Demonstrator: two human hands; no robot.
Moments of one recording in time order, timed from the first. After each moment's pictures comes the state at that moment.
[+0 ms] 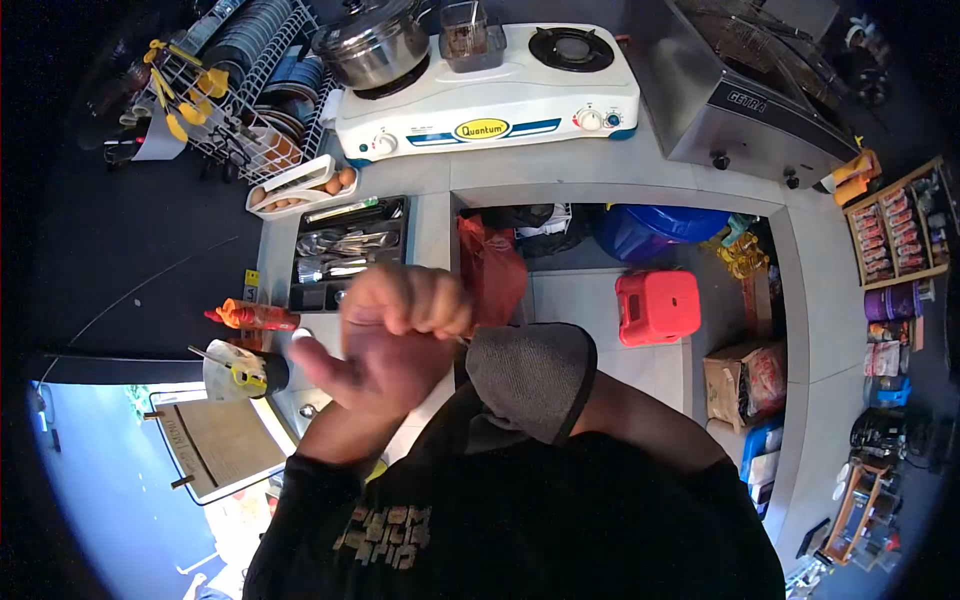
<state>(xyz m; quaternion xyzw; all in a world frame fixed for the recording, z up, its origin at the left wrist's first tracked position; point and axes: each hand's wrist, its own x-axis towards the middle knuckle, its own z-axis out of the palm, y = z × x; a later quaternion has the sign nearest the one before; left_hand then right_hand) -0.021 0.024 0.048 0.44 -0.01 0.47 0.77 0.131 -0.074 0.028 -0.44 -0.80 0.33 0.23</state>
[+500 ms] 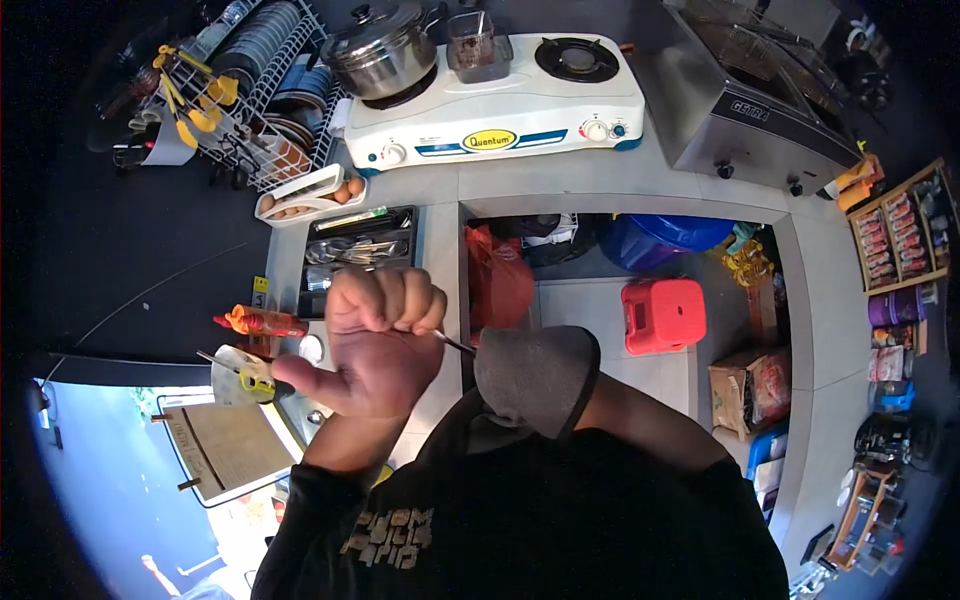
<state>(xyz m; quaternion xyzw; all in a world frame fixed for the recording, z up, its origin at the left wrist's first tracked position) -0.028 0.035 0.051 0.42 -0.01 0.55 0.72 0.118 -0.060 0.009 -0.46 -0.83 0.10 0.28</state>
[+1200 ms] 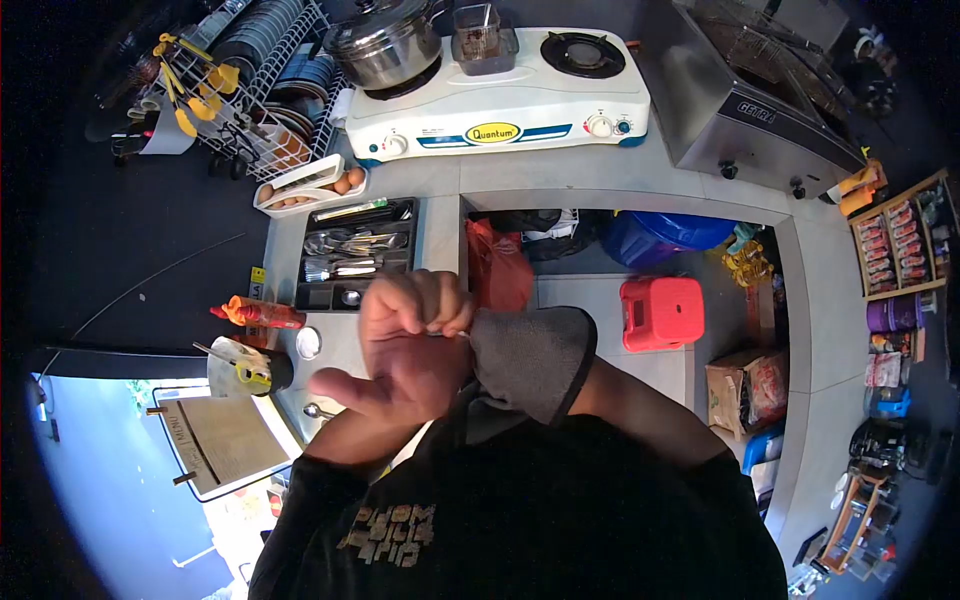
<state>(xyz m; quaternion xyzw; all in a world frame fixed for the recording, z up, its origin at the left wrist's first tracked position) -0.013 0.022 0.031 0.43 0.02 0.58 0.69 0.122 -0.049 0.010 -0.47 -0.85 0.06 0.24</state>
